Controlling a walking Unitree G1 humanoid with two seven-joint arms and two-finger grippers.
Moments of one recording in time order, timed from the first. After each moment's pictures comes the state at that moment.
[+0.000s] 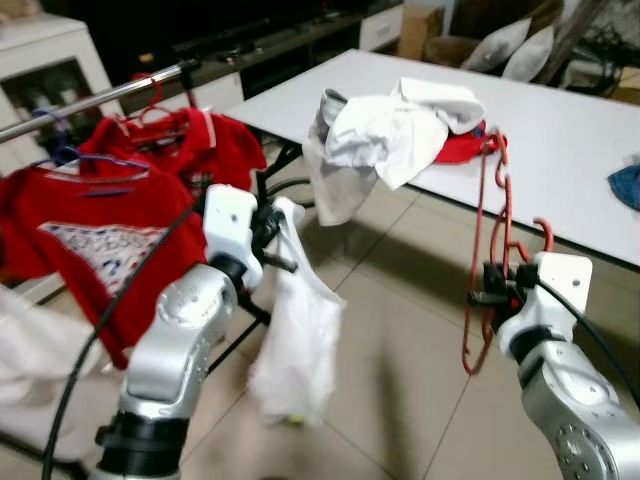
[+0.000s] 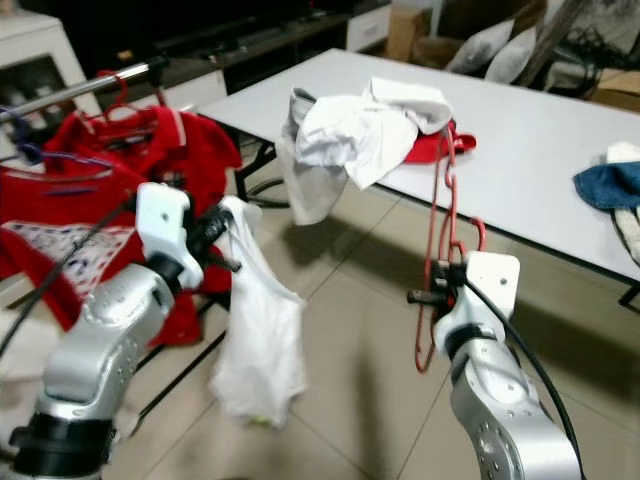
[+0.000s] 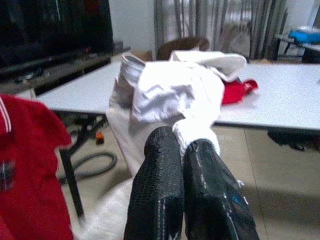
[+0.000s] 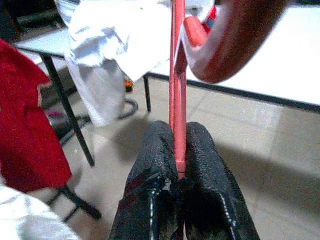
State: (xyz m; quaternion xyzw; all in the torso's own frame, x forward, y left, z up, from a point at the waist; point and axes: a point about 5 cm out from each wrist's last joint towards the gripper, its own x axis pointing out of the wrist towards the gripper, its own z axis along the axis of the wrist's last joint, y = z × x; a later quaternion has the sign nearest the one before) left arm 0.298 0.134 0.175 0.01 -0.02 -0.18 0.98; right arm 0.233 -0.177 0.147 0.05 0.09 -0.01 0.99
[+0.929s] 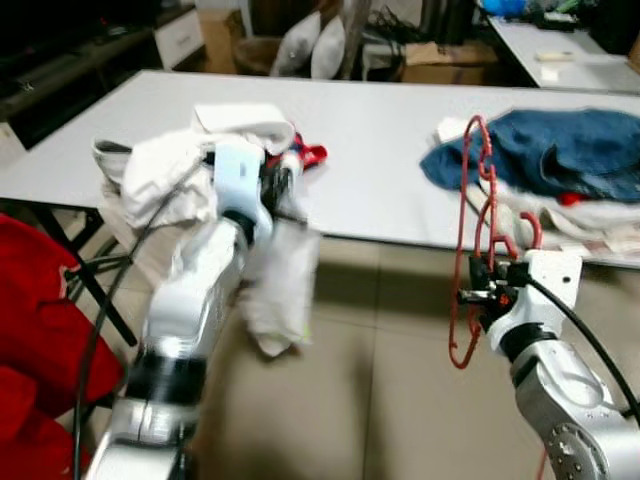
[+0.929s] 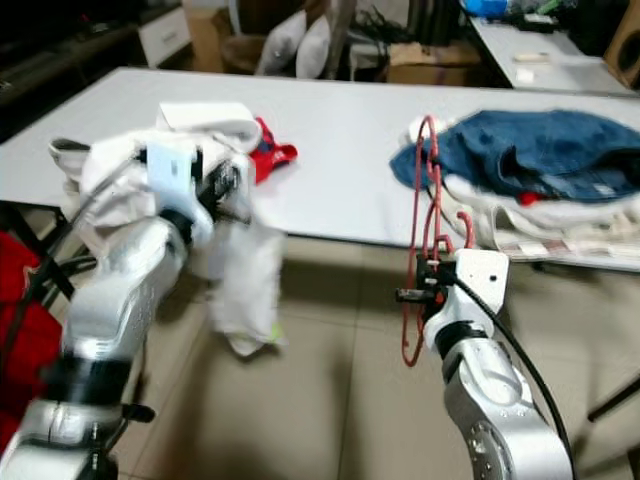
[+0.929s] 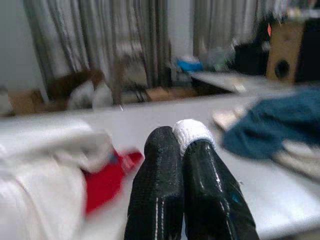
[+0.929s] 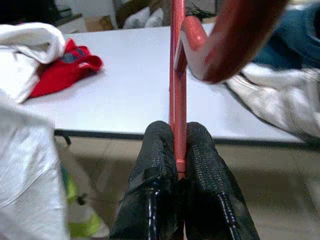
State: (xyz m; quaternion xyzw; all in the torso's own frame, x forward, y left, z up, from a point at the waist) left arm 0.342 0.118 0.218 0.01 -0.09 -0.19 0.98; right arm 0.231 -0.172 0.148 0.05 0.08 0.02 1.00
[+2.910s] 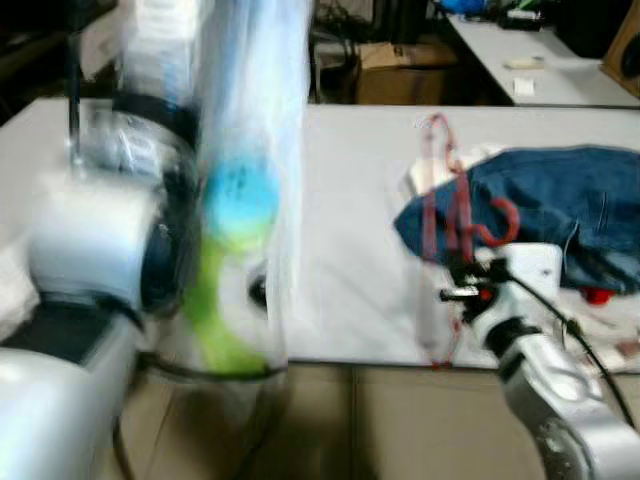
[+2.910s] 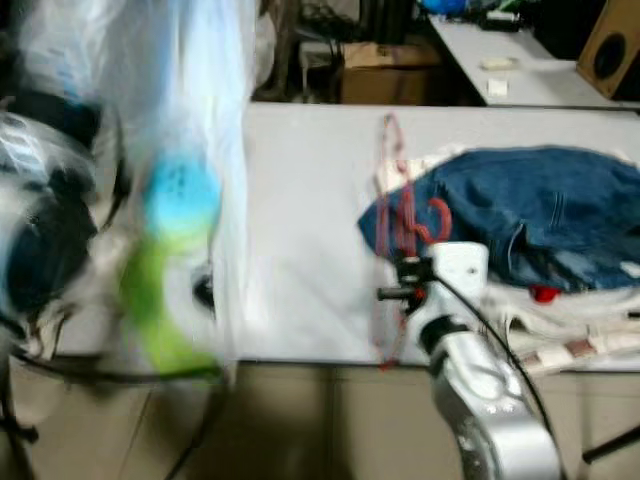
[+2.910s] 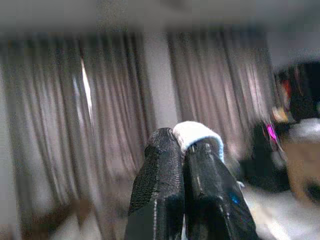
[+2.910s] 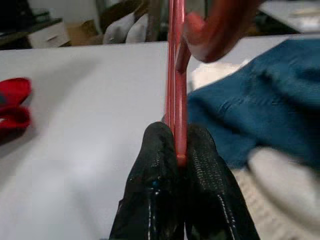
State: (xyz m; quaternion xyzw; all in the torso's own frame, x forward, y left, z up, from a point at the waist) left arm 0.385 0.120 0.475 0.06 -0.35 -0.14 0.93; right arm 0.233 -0.161 0.154 0.04 0.06 0.06 1.00
